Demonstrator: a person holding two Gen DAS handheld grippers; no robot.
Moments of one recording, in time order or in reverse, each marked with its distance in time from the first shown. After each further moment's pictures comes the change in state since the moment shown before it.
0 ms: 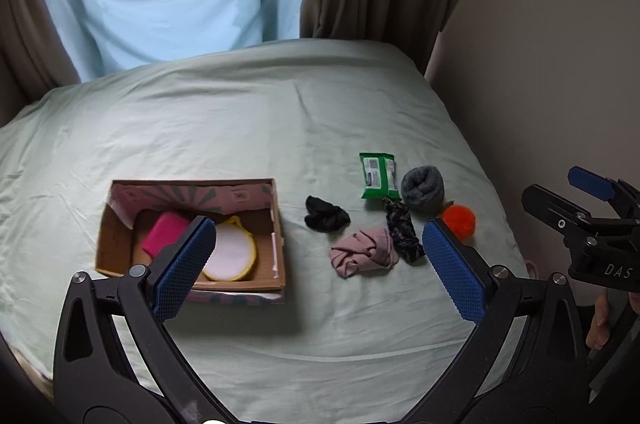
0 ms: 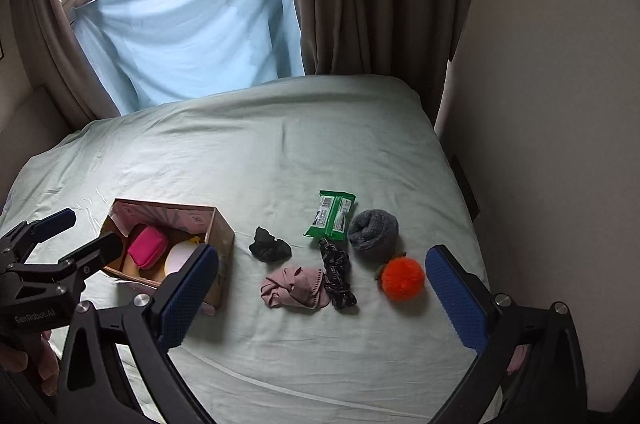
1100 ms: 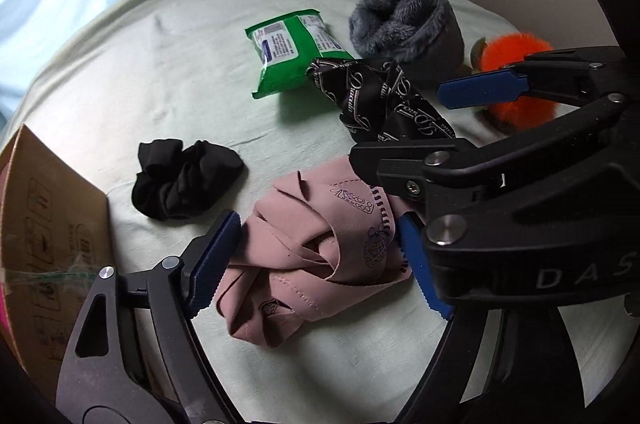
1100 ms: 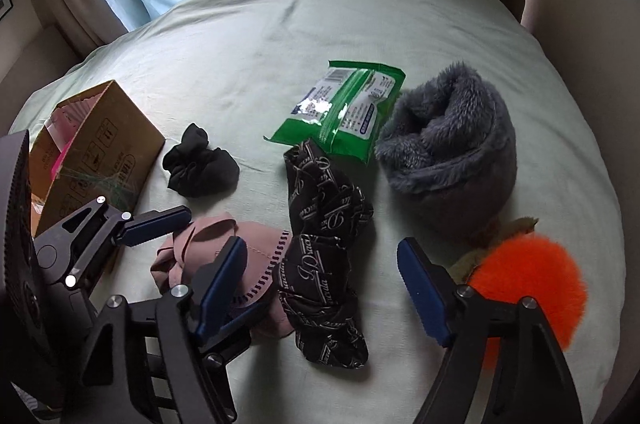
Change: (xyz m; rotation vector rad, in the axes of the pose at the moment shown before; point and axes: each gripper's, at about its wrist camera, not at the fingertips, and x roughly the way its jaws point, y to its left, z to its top) left arm 0.304 -0.085 -0.127 0.375 0.108 -0.120; right arm 0.270 -0.037 -0.096 -0.089 0.186 0.168
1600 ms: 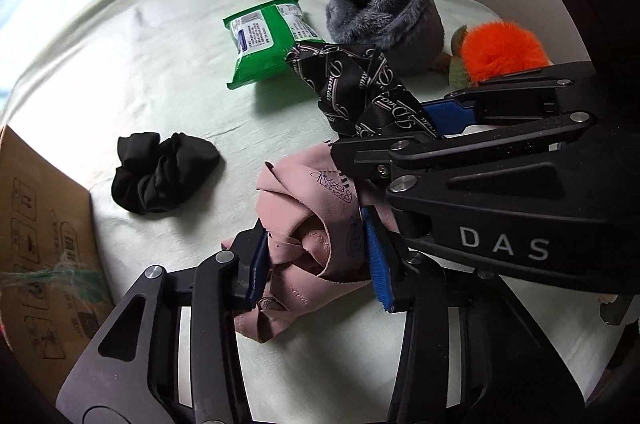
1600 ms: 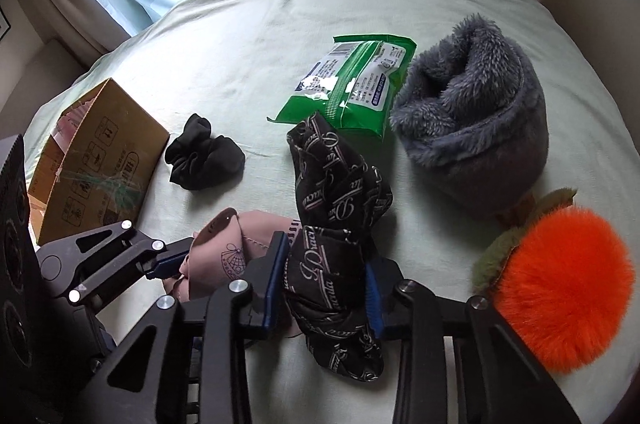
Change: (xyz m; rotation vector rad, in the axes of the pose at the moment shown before) left arm 0.006 -0.007 0.001 0.013 0.046 -0.062; right arm 0.013 0.000 -0.005 0.055 0.034 0.071
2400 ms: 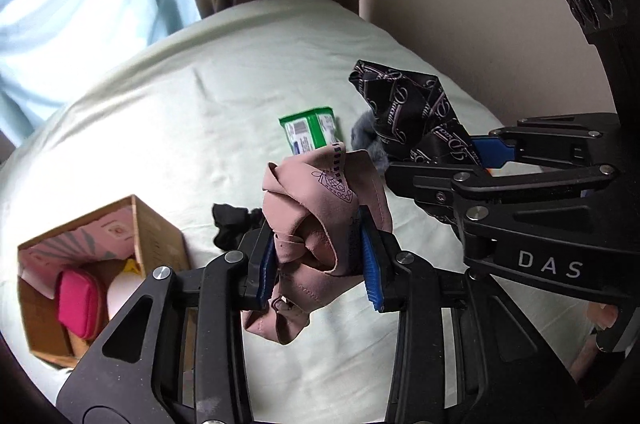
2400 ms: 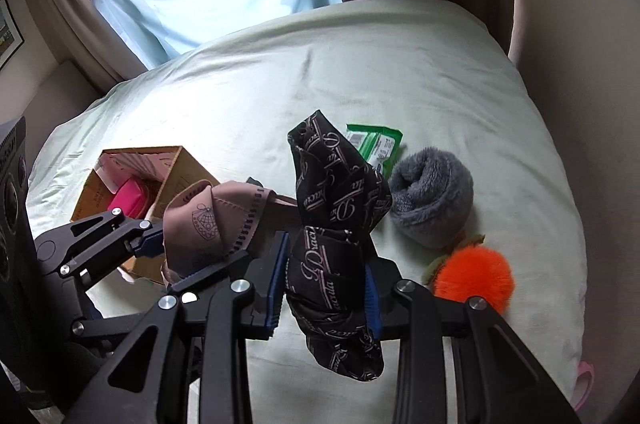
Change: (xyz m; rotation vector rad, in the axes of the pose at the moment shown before) left arm -0.132 0.010 0.061 -0.079 -0.123 0.082; right arm -0.134 0.027 0.030 -0.015 -0.102 -0.009
